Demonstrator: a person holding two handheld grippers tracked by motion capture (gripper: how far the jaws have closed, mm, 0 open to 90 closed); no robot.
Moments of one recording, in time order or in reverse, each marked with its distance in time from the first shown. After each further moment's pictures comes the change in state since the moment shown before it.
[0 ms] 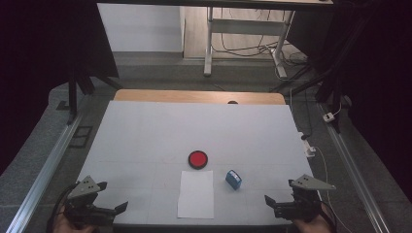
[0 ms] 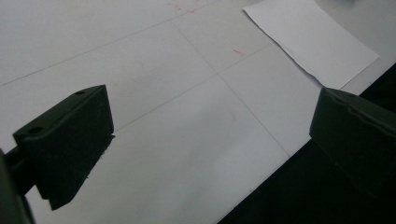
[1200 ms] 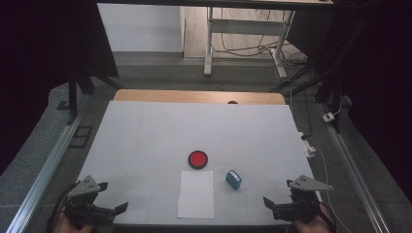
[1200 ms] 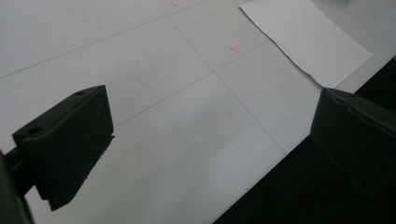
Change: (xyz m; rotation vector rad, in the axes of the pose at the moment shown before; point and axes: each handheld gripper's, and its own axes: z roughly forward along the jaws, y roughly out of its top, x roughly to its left) left arm 0.002 0.001 0.002 0.016 -0.024 -0.008; right arm 0.005 0.001 0.000 0.008 0.015 -0.032
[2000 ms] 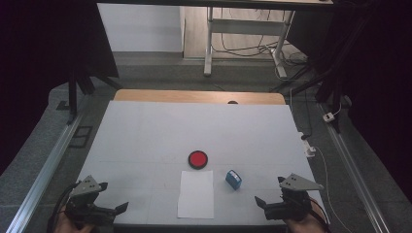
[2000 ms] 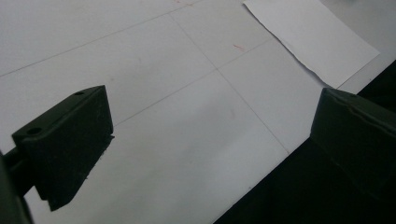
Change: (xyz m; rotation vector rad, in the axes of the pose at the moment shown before) left arm 0.000 0.000 0.001 0.009 0.011 -0.005; right arm 0.017 0.010 0.011 -0.033 0.031 -0.085
